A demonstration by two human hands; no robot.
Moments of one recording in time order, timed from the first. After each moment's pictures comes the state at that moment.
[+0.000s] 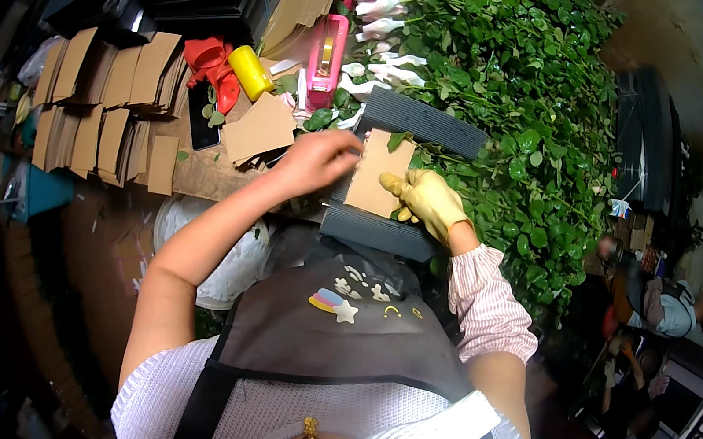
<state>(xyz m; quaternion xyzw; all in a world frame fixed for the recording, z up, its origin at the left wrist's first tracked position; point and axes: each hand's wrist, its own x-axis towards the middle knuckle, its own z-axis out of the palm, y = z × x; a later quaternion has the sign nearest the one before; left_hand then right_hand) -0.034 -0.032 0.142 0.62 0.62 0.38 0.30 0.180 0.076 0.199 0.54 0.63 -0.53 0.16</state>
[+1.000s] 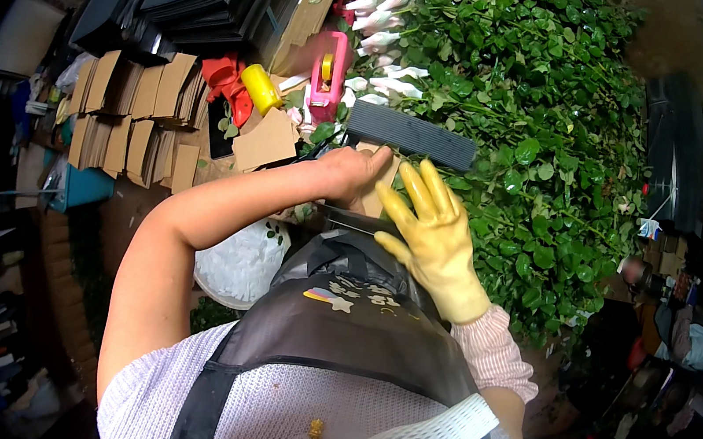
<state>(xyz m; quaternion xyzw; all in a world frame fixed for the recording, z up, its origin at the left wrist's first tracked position) 0.009 0.034 0.181 0.71 0.61 -0.02 0.35 0.230 0.066 0.259 0.17 0.95 -0.17 -0.18</state>
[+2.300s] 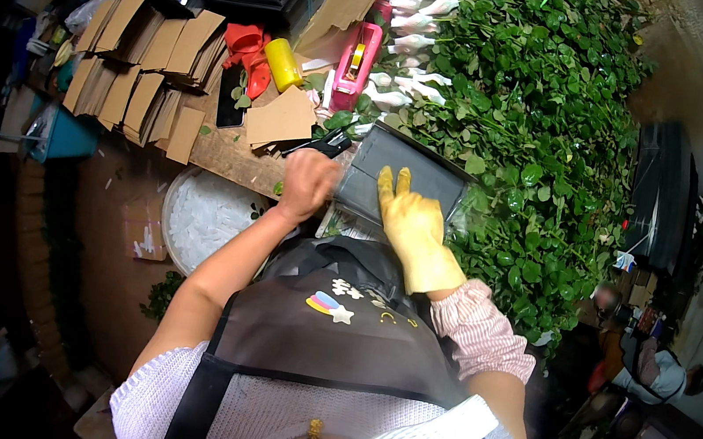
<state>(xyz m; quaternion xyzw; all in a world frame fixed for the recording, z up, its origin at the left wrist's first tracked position) 0.008 -0.093 0.074 0.56 0.71 0.43 -0.06 0.180 0.045 0.200 0.19 0.95 0.06 0.22</state>
